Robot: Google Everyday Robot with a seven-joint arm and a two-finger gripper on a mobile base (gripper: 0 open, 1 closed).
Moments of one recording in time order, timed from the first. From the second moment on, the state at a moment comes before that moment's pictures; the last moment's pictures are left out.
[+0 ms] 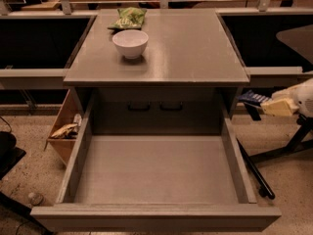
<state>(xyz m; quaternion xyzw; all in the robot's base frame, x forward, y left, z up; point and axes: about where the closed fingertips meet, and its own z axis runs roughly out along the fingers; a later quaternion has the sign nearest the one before) 0.573 -0.335 0.828 -0.30 0.87 0.06 0.38</state>
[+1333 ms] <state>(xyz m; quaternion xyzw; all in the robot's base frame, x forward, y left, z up) 0.537 -0.237 0.746 -0.37 0.84 0.17 0.36</state>
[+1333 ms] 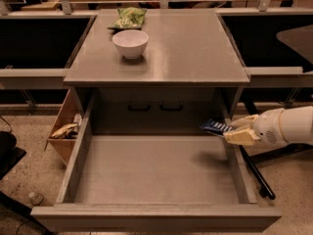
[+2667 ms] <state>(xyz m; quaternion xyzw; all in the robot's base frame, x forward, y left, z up) 0.486 -0.096 0.688 -0.49 0.77 0.16 0.38</state>
